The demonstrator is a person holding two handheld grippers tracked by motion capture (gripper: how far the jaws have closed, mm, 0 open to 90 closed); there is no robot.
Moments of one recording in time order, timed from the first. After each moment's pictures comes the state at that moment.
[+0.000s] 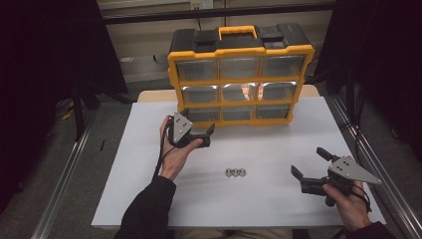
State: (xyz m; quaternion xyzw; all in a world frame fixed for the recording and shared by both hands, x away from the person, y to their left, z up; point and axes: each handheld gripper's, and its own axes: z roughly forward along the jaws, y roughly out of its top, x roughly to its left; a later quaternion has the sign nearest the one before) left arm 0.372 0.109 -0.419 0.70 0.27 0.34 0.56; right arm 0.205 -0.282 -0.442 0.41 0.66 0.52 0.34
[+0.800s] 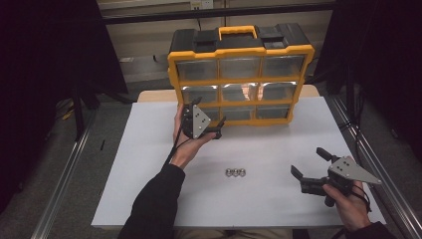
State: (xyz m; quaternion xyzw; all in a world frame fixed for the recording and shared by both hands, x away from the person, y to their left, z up) left arm 0.396 0.073 -0.421 0.71 0.17 0.42 0.54; right arm 0.205 -0.282 -0.442 0.42 0.66 0.52 0.35
